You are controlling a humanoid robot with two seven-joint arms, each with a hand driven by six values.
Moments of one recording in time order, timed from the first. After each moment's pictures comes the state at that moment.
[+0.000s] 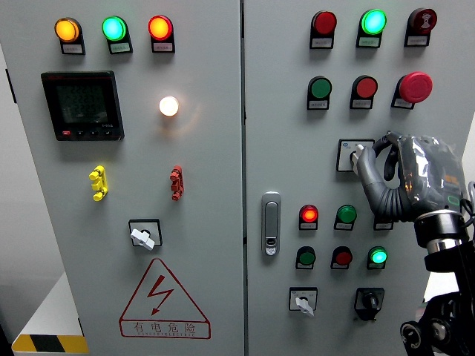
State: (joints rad) left arm -0.04 -0.10 0.09 -0.13 0.05 -0.07 -0.07; right arm 0.78 0.16 1.54 1.57 -2.68 0.01 -0.22
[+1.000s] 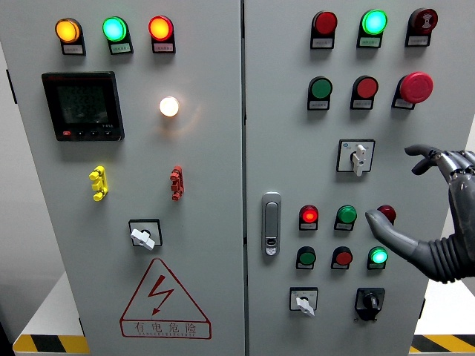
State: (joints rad) left arm -0.04 -0.10 0.09 -0.13 0.05 -0.07 -0.07; right arm 0.48 0.16 1.65 1.91 -2.73 0.01 0.10
